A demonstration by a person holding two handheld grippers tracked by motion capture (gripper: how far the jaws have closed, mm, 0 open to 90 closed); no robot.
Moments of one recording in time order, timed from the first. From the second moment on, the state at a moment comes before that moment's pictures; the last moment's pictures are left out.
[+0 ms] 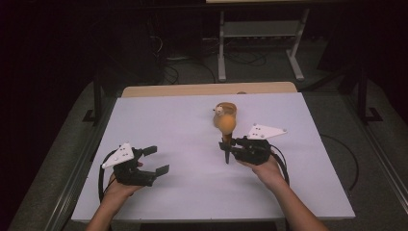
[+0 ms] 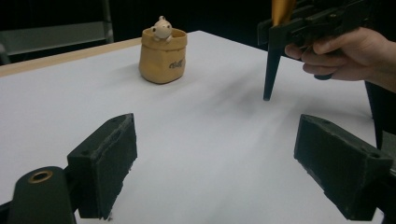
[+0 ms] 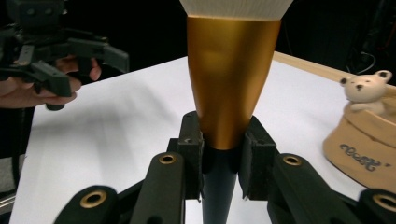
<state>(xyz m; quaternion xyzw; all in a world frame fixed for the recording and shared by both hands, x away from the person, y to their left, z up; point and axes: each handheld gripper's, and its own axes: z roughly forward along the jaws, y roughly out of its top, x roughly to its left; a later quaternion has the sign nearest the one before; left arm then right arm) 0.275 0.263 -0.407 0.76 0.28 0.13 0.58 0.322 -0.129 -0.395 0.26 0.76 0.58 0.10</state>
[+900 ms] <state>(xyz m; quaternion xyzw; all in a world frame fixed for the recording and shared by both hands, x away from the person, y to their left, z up) 0.257 0.278 -0.415 0.75 0.31 0.13 0.57 0.350 -0.149 -0.384 0.33 0.74 0.57 0.15</state>
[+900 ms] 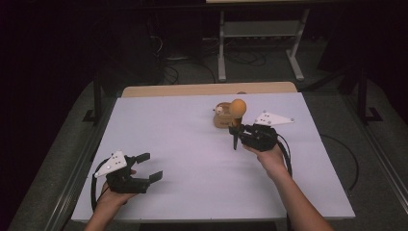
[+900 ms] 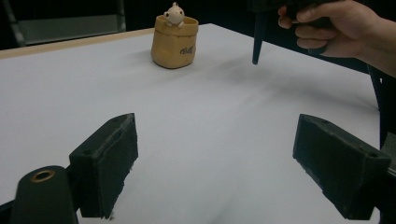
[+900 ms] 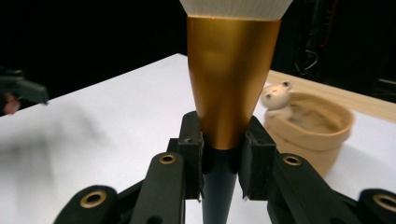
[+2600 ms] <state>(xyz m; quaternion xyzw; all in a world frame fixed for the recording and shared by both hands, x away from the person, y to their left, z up) 0.257 0.276 -0.418 0.75 0.31 0.12 0.57 0.412 -0.146 -0.360 0.38 0.71 0.55 0.22</state>
